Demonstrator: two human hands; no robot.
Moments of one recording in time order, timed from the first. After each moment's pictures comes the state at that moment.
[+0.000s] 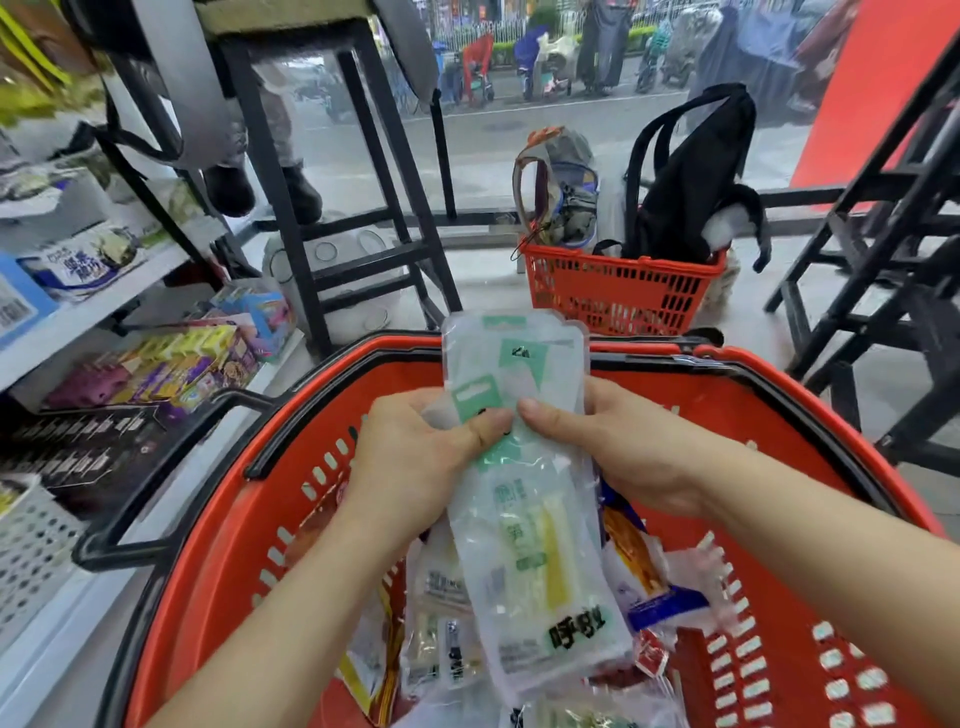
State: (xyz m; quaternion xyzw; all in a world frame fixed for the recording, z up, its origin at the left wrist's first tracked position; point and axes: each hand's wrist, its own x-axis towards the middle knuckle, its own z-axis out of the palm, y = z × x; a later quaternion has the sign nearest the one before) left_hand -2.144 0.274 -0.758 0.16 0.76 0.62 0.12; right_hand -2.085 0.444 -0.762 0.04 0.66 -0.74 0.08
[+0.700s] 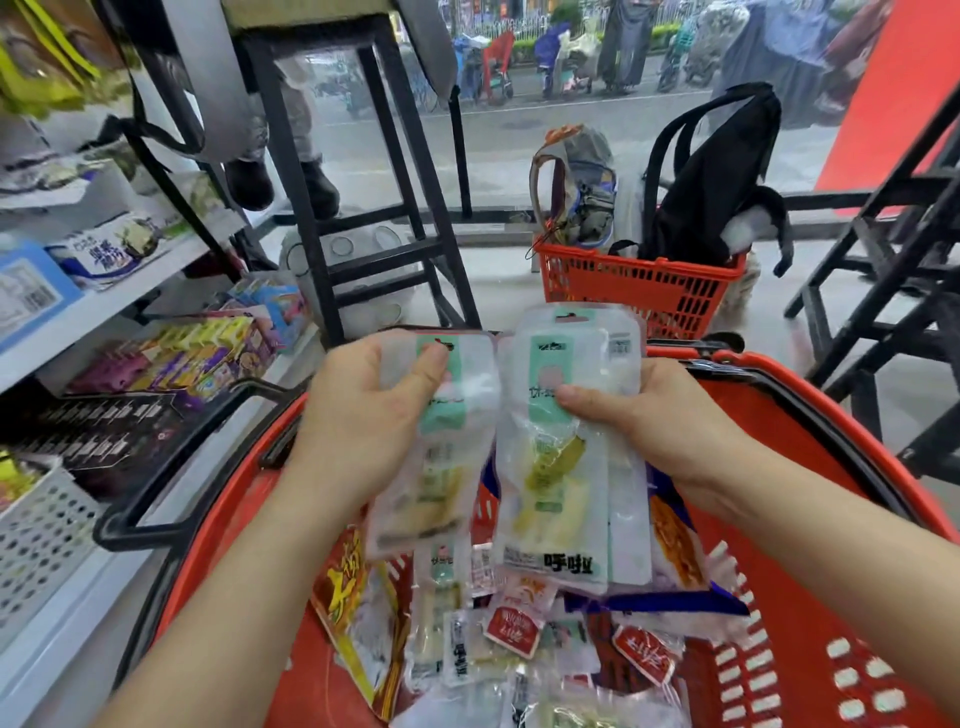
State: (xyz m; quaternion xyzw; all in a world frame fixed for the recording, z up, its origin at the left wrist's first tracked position) left_hand -2.148 0.254 -0.720 0.19 0.84 0.51 -0.05; right_hand -2.085 0.457 -0.761 0.14 0.68 -0.72 -0.06
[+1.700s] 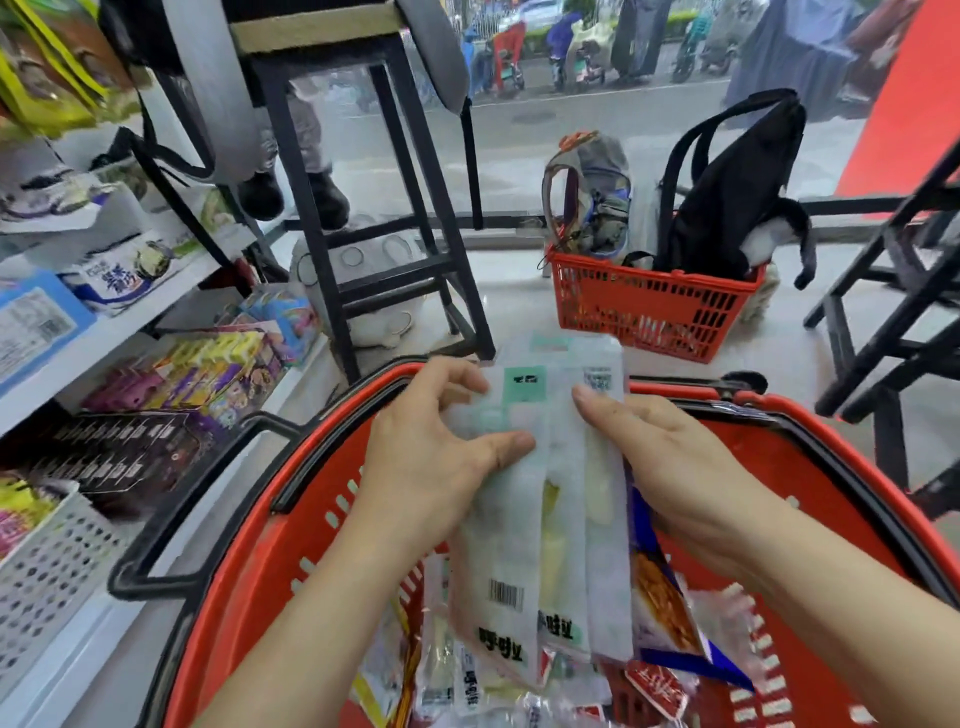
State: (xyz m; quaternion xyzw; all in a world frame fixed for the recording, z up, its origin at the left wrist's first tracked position) left_hand -2.162 0.282 -0.729 0.18 0.85 0.49 0.00; right_hand -2.090 0.446 -0.740 0.08 0.65 -0.75 -0.02
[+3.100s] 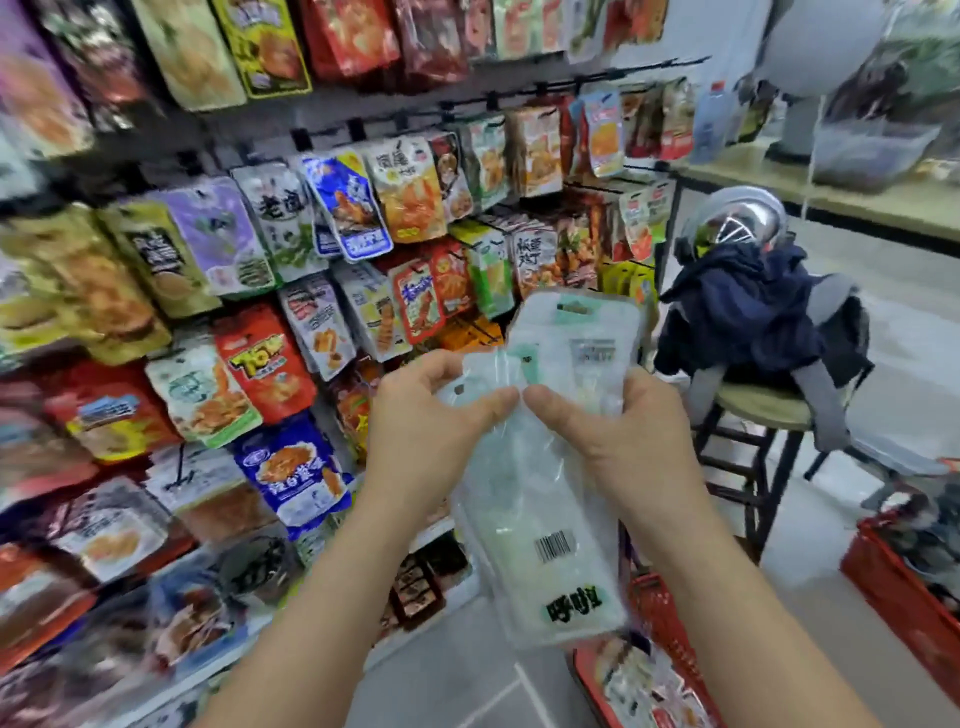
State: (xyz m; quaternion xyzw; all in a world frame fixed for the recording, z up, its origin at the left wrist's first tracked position) left_hand -1.956 0.025 -0.025 -0.18 0.78 0.54 -0.26; right_hand -2.009 0.166 -0.039 -0.21 0.64 -0.74 0.08
